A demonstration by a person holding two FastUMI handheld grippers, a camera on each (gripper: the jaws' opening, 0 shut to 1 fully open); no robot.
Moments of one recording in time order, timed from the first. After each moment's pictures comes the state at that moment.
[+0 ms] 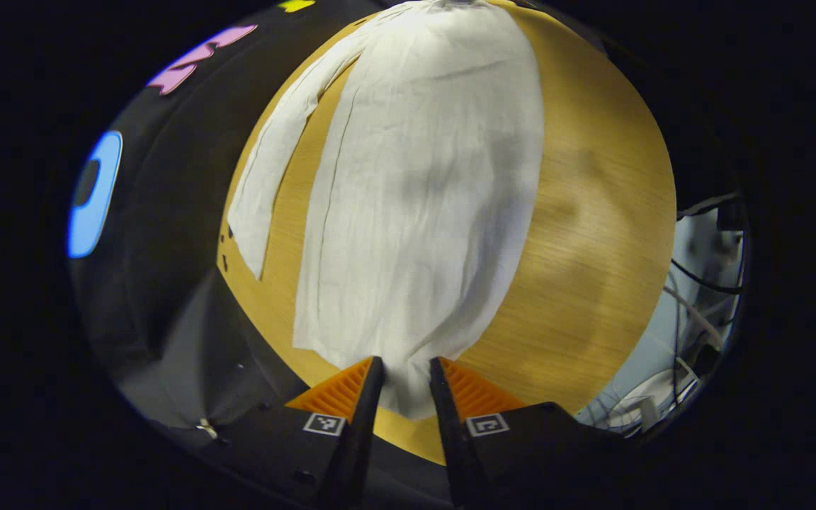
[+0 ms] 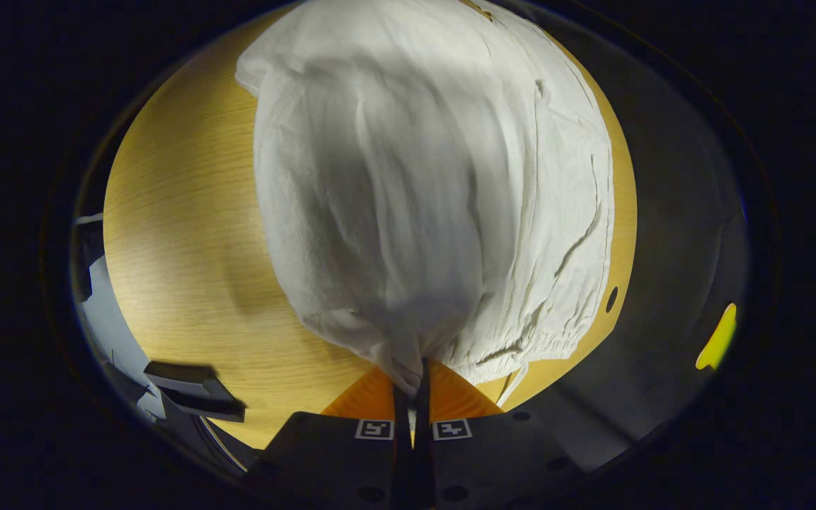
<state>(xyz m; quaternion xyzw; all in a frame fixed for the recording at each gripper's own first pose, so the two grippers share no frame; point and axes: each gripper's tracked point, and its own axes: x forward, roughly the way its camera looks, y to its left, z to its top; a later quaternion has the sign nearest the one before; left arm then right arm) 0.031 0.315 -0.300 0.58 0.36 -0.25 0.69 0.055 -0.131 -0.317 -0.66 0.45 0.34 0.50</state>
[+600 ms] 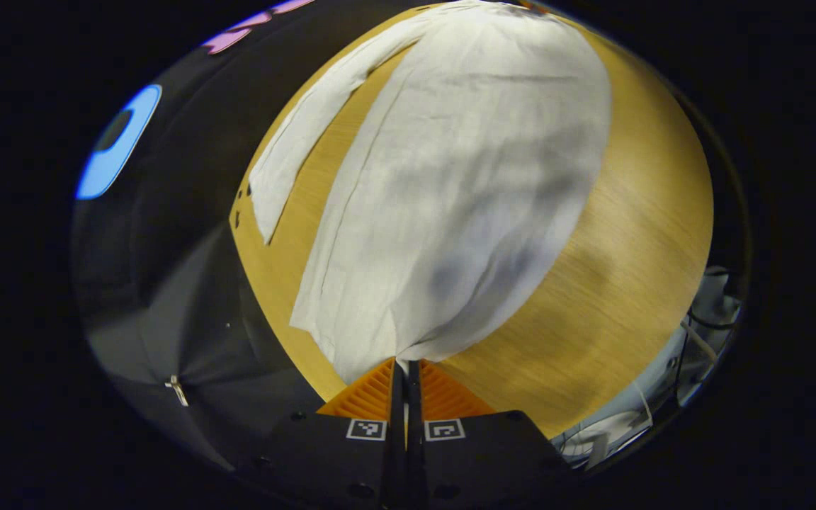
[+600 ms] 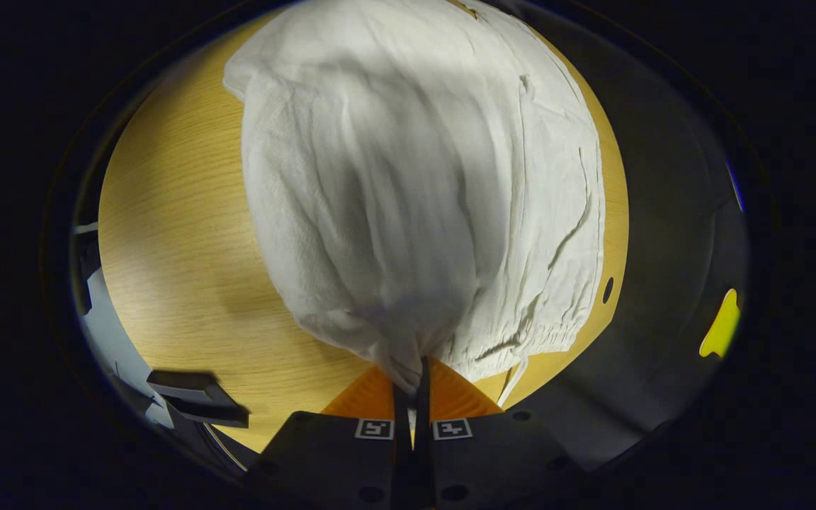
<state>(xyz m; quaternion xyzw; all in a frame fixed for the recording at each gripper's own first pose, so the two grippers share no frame) 0.034 0.311 -0.303 0.52 0.38 -0.15 0.75 0.057 -0.134 -0.314 -0.65 0.44 0.32 0.53</state>
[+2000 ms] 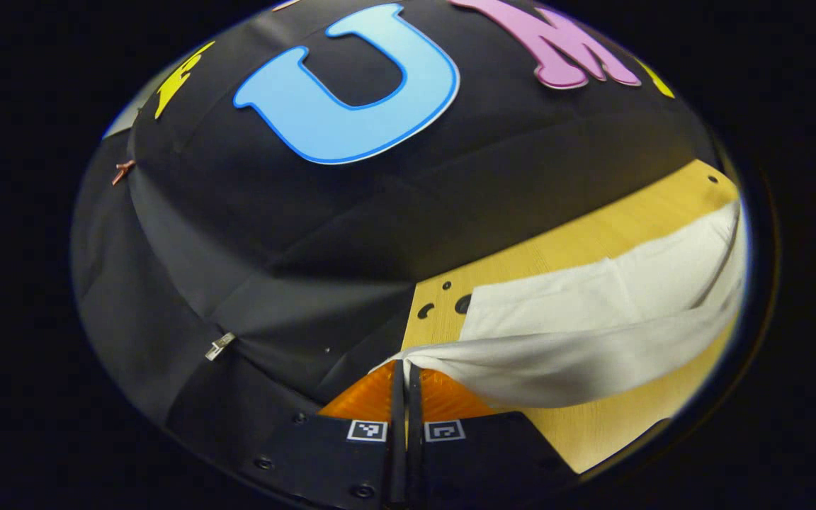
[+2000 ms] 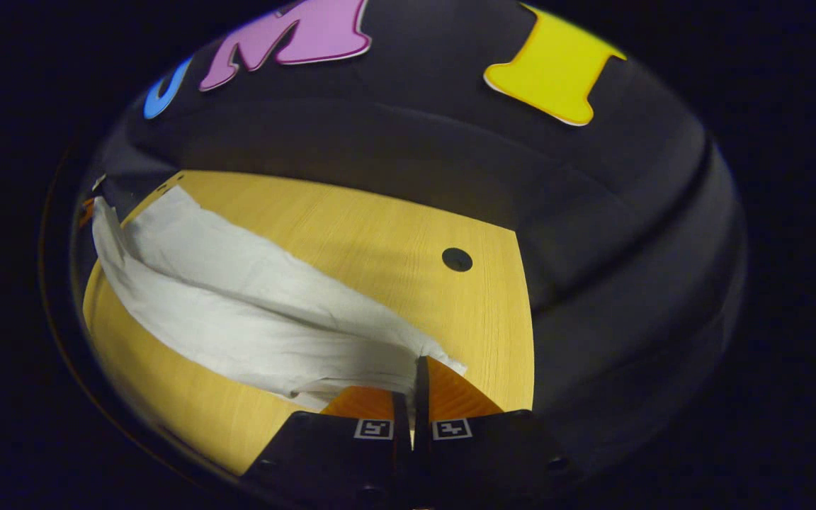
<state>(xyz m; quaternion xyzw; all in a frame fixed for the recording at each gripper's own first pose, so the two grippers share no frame) 0.286 0.251 -0.072 0.22 0.15 0.11 0.96 0.257 -0.086 -0.177 -0.14 0.39 0.06 0.91</state>
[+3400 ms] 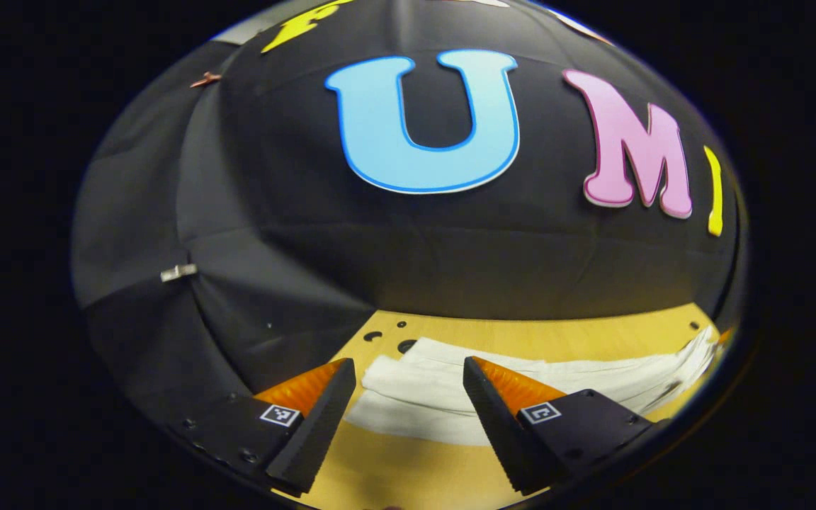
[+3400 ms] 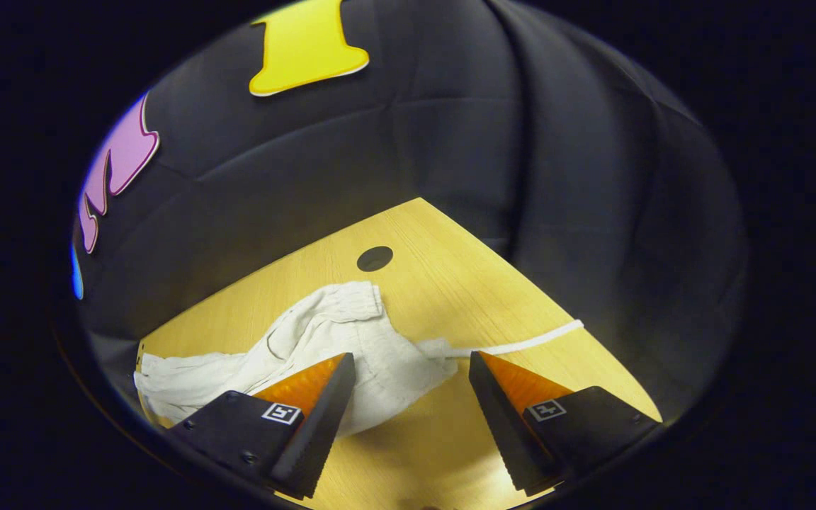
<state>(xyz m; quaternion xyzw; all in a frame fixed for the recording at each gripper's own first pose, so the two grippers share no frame) 0.234 0.184 -0.058 -0.04 0.06 0.07 0.99 0.257 -0.155 -0.247 0.13 0.31 -0.12 0.93</state>
